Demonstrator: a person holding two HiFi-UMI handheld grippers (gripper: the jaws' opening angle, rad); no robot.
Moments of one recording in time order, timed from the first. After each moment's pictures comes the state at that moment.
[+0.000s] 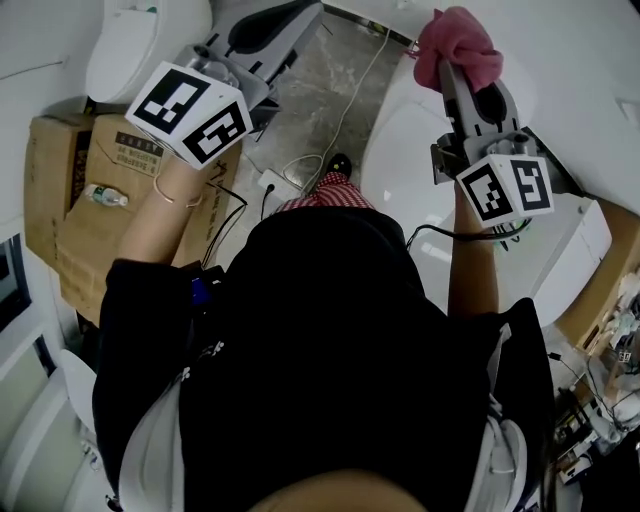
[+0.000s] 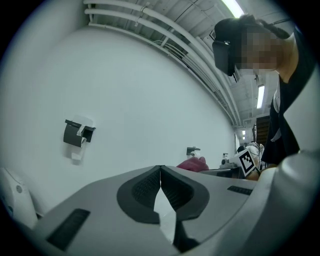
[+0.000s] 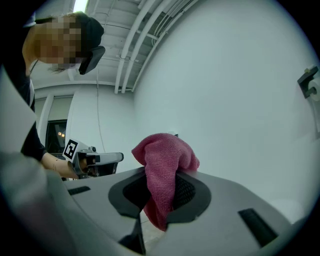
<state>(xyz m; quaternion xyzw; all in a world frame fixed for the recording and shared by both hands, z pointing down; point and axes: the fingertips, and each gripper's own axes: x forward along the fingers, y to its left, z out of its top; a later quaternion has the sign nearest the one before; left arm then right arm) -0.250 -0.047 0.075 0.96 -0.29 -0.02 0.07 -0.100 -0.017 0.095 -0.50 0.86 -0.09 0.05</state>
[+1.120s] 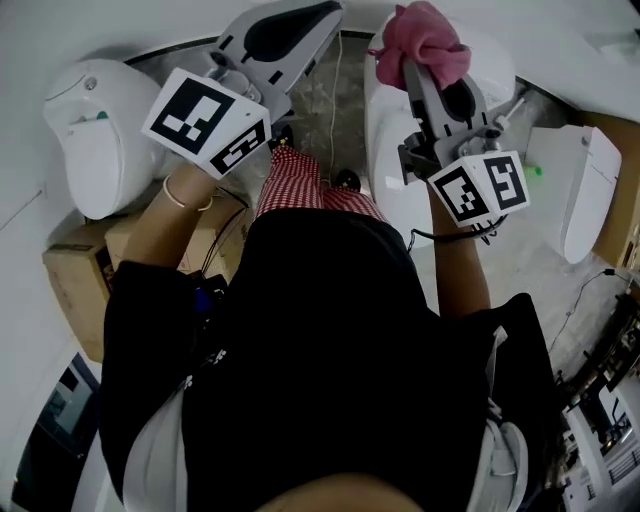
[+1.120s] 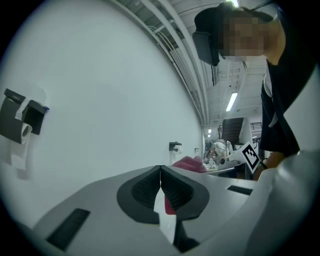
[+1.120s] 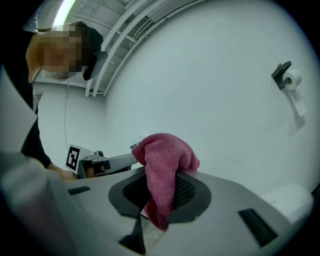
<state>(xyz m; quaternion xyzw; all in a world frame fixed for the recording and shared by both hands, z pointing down) -0.139 -0.175 0.089 0.99 -0.10 0.01 0.03 -0.066 -0.120 0.115 -0.61 0.77 -0.12 0.11</state>
